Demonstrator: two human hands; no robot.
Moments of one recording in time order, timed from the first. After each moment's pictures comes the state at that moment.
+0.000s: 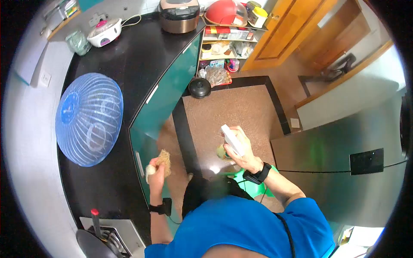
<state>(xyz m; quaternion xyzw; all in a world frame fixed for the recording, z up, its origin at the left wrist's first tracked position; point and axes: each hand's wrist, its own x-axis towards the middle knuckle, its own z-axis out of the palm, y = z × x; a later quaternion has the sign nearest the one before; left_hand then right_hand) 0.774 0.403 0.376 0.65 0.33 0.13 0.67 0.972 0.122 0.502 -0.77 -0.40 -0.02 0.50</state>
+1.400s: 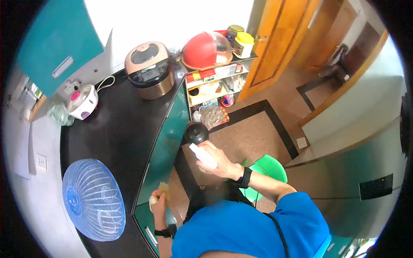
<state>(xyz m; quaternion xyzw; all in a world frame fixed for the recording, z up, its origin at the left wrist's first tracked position) 1.076 0.478 0.338 0.66 0.36 0.09 0.65 1.312 0.209 0.520 -0.74 -0.41 0.04 0.53</state>
